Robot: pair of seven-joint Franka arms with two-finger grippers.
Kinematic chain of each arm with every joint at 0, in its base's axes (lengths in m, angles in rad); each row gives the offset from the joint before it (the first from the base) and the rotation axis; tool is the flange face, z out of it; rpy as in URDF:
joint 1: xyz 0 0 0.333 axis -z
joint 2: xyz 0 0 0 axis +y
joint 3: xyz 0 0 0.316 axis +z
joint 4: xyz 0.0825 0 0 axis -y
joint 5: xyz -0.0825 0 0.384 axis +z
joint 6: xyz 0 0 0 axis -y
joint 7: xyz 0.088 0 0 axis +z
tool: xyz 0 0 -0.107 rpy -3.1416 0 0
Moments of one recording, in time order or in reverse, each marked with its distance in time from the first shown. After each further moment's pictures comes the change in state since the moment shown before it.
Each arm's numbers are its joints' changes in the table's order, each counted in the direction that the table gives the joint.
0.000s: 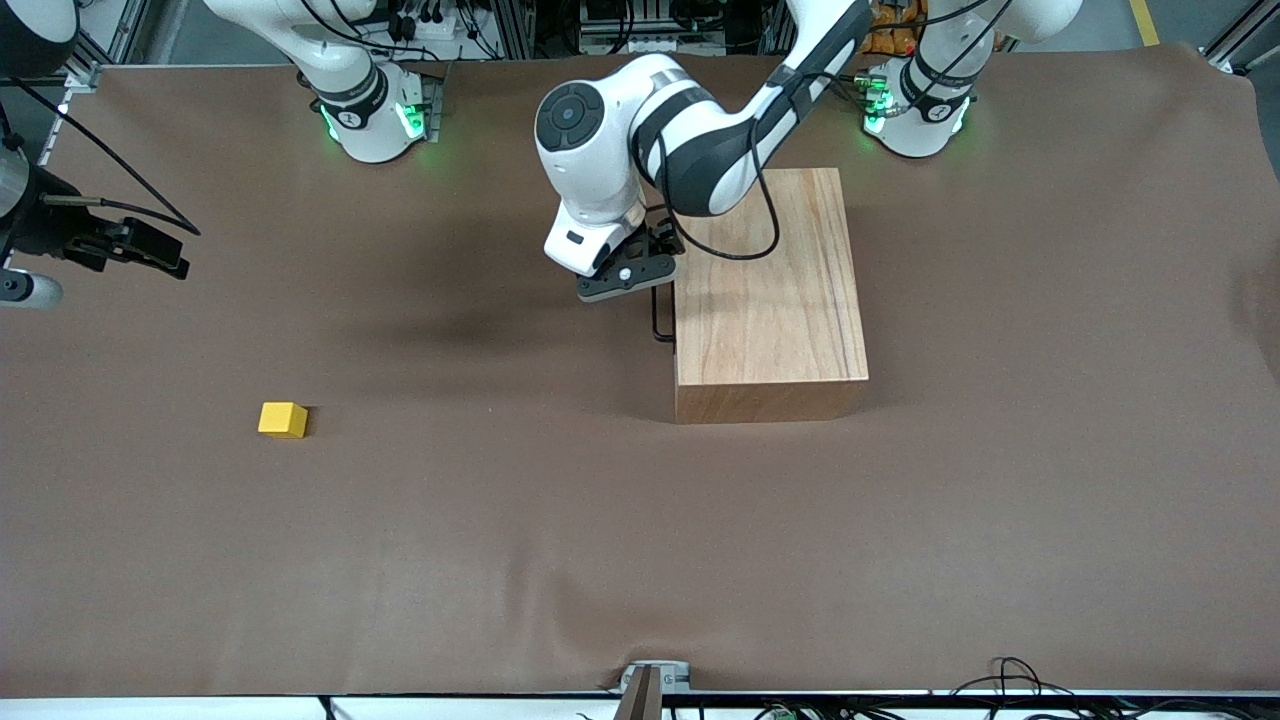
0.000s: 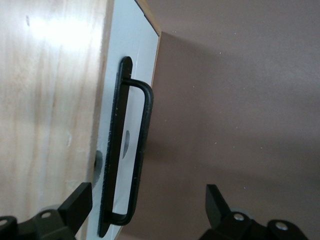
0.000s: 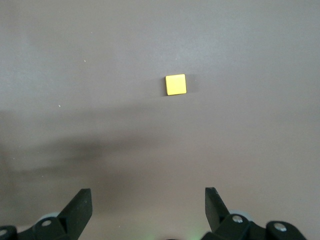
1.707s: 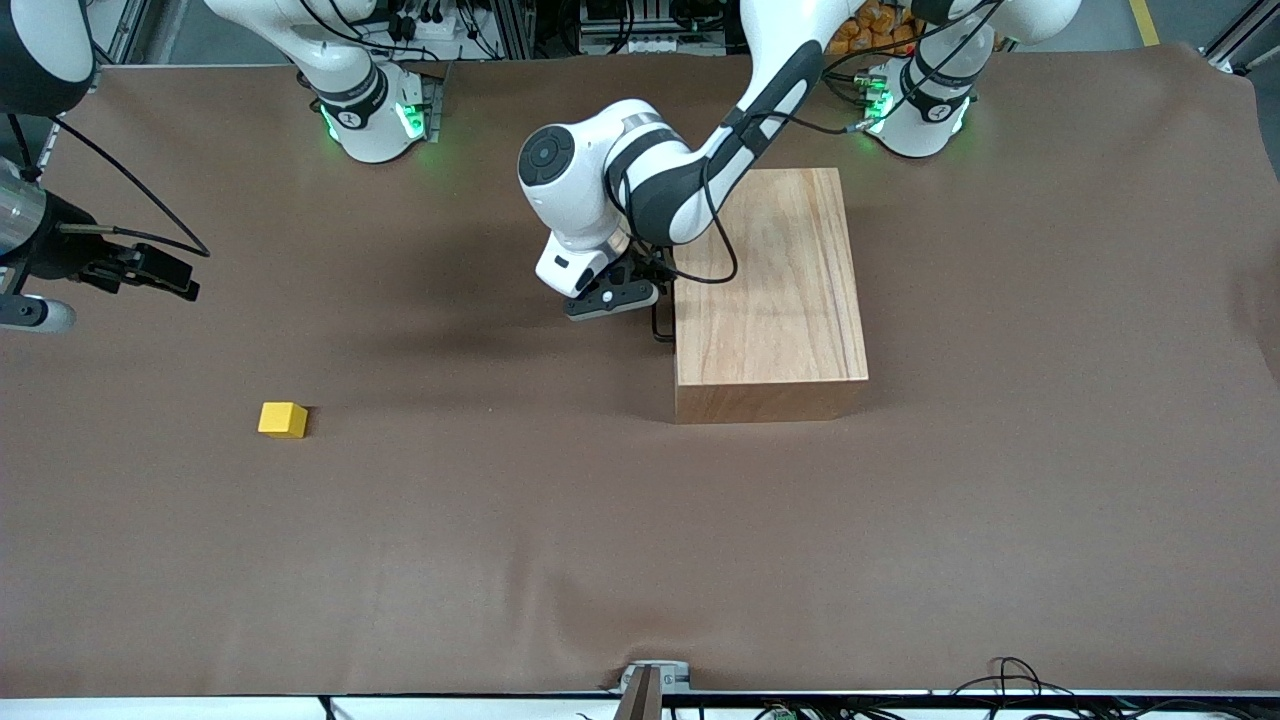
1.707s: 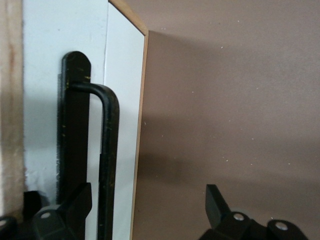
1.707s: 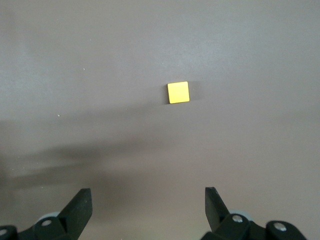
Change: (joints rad) left arm 0.043 0.111 0.016 0.010 0.089 0.060 -0.029; right arm 0.017 0.019 -0.002 -0.055 0.018 0.095 0.004
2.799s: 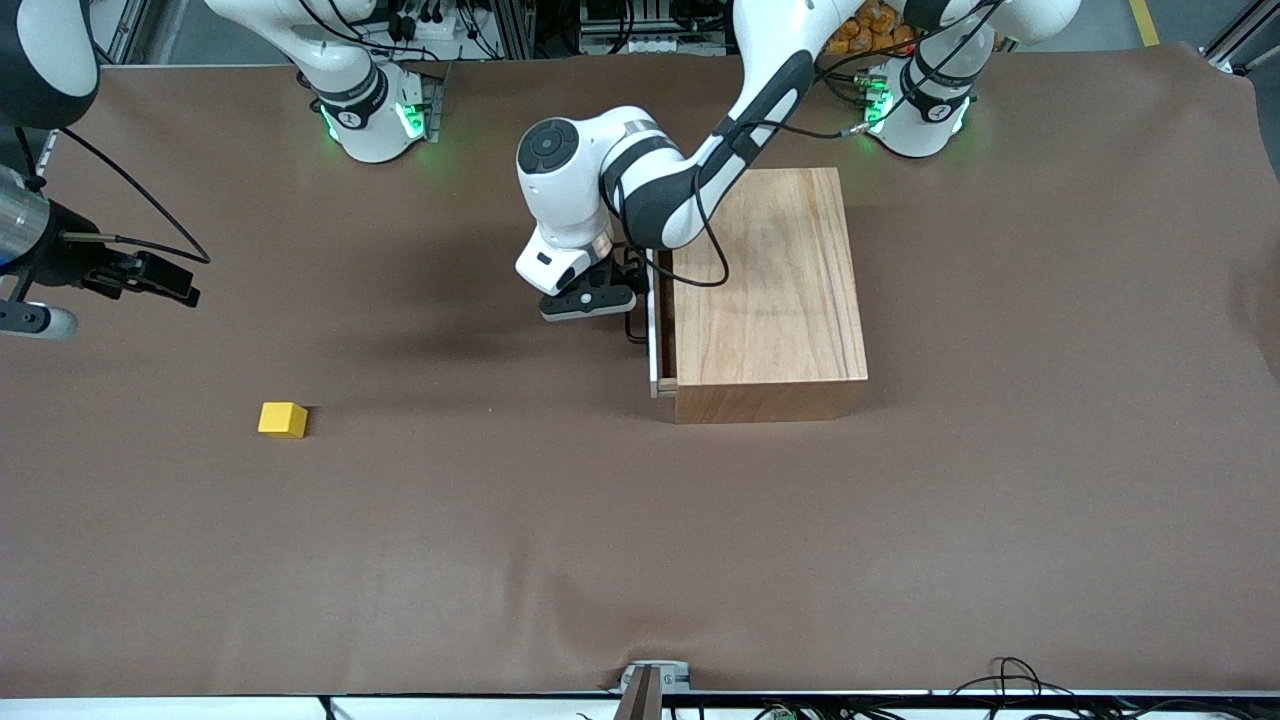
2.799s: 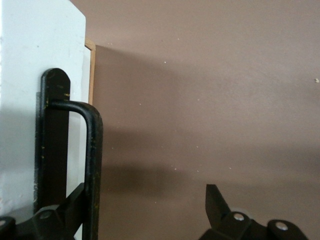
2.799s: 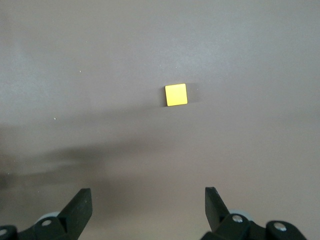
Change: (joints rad) left arm 0.010 0.024 -0.011 0.000 0.000 0.190 0.008; right arm 0.010 0.000 -0.002 -0.027 0.000 0.036 0.009
